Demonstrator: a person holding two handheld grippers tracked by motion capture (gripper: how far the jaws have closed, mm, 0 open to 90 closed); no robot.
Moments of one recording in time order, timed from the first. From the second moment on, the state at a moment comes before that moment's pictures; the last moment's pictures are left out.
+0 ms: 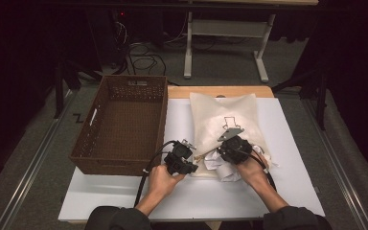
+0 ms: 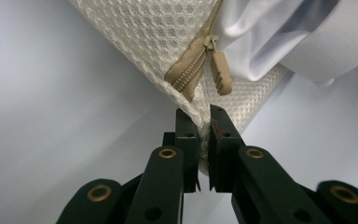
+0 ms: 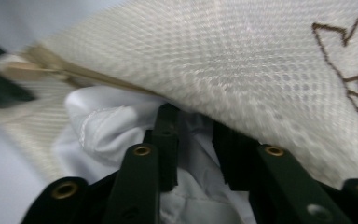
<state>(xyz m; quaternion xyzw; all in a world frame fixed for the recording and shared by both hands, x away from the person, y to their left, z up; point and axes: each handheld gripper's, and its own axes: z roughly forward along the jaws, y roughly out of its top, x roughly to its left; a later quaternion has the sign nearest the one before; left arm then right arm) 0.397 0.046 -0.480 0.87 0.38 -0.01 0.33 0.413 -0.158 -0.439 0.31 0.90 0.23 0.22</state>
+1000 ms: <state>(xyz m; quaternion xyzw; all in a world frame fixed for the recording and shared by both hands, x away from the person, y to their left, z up) 0.393 0.039 -0.484 0.88 0.36 -0.02 0.32 0.418 -0.154 -0.454 0.30 0.90 0.22 0.23</state>
